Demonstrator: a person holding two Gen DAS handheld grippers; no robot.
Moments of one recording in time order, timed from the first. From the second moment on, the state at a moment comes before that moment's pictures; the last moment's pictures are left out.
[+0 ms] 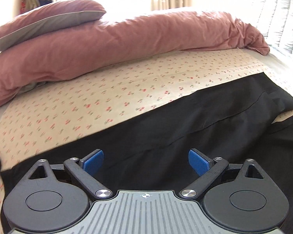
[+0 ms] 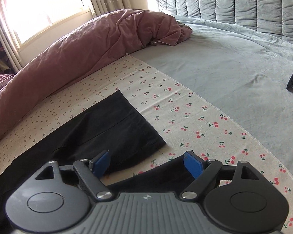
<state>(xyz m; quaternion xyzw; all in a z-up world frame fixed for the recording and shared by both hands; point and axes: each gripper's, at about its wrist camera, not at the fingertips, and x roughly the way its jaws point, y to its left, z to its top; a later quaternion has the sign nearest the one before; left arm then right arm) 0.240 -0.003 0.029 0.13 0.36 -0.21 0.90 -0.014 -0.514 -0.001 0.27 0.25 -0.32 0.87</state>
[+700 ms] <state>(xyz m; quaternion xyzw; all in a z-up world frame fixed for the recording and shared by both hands) 0.390 -0.128 -0.039 0.08 0.42 -0.35 0.83 0.020 -0.528 -0.040 0.25 0.28 -0.26 0.89</state>
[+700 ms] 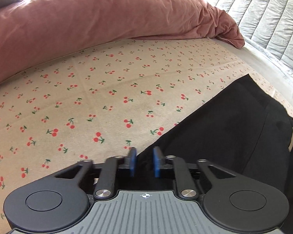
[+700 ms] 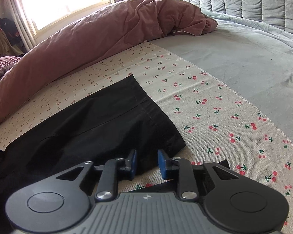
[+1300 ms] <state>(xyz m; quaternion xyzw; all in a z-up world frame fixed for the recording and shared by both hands) 0.393 -0.129 0.003 0.08 0.34 -0.27 0.90 0.024 -0.553 -0.007 0.23 0.24 -0.30 0.89</state>
